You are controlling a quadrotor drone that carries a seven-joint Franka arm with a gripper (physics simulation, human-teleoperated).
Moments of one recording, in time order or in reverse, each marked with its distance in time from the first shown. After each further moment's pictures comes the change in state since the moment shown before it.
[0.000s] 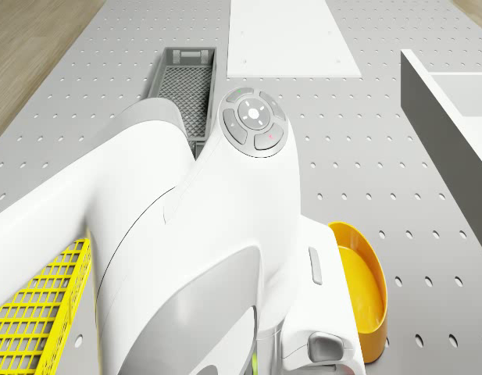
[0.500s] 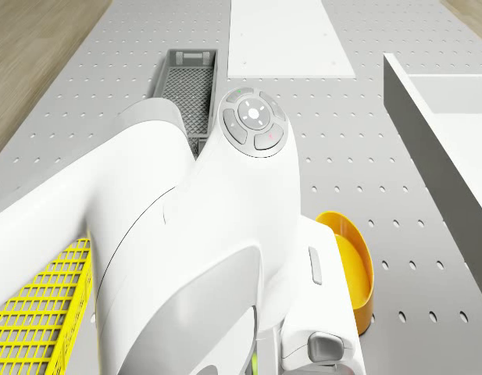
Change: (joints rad) arm 0.000 -0.001 0.000 0.000 0.000 0.001 0.000
